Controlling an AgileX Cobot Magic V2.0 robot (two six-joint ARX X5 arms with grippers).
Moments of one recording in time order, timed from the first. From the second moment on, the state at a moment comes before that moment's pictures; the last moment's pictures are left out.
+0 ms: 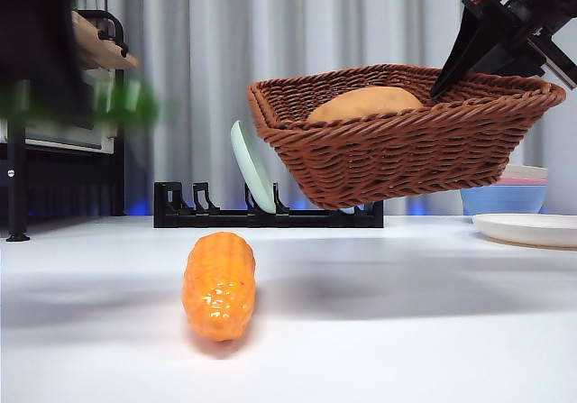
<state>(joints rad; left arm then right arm) -0.54 1.08 0.98 -0.92 0.31 0.03 0.20 1.33 1.05 -0.44 -0.48 0.25</state>
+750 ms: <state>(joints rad) -0.62 1.37 1.11 -0.13 0.26 -0.21 0.29 1.33 1.05 -0.44 -0.48 0.26</state>
